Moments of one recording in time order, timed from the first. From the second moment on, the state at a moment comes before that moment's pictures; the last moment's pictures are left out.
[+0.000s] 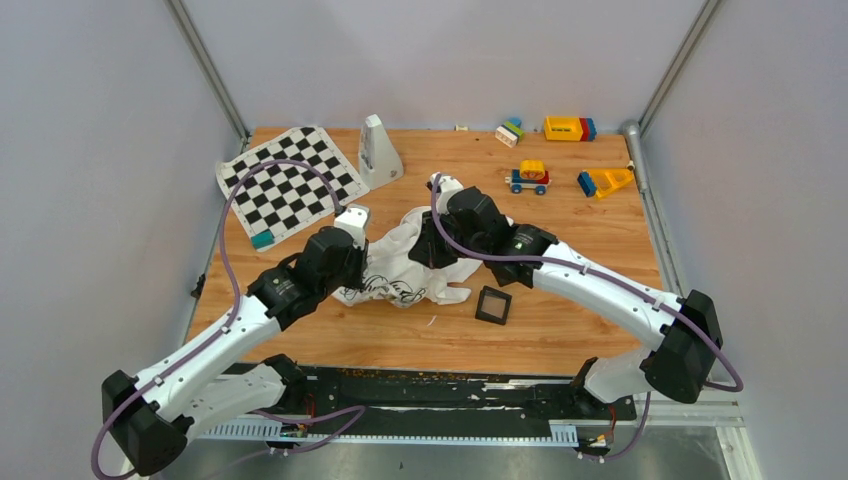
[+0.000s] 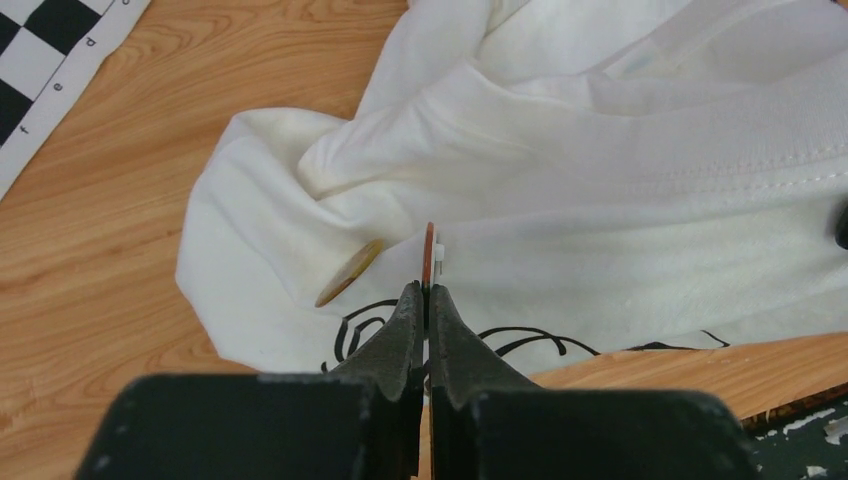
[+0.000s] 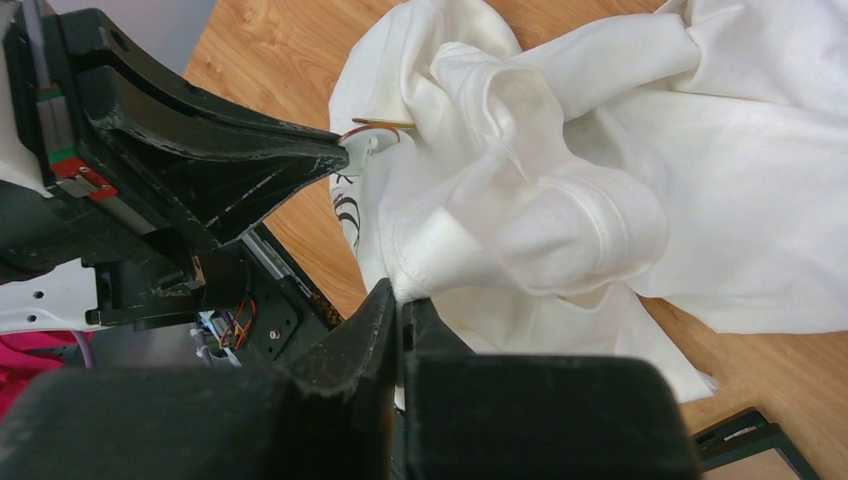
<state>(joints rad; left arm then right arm) -0.71 0.92 0.78 -0.52 -0.24 -0.27 0.90 1.40 1.22 -0.36 -0.10 0.53</state>
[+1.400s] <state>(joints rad) -0.52 0.52 0.44 0.00 0.21 -0.80 0.78 1.27 0.81 0.25 -0.40 0.88</state>
